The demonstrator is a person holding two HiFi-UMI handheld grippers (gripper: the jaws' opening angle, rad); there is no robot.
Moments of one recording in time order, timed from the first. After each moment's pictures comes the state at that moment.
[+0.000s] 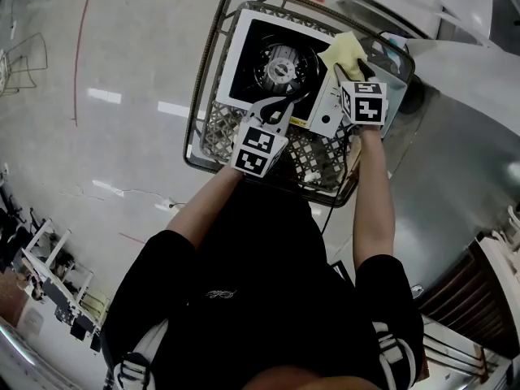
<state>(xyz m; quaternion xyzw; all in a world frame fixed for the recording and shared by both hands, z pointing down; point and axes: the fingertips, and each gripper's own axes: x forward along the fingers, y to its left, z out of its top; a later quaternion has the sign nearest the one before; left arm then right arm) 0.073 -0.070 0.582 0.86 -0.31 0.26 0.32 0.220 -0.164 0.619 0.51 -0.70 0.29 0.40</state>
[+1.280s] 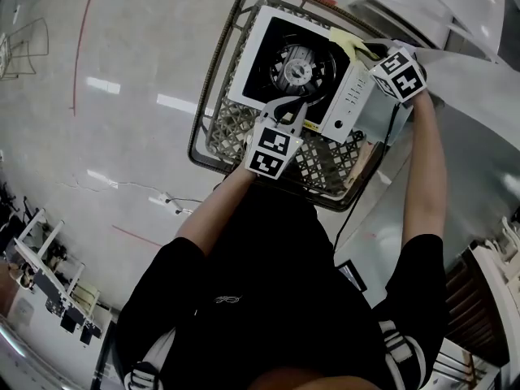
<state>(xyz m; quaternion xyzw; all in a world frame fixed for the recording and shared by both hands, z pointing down) 0.067 -0.076 0.587 0.85 -0.34 0.24 0.32 0.191 -0.215 0.624 0.22 -0.82 0.18 0.50</state>
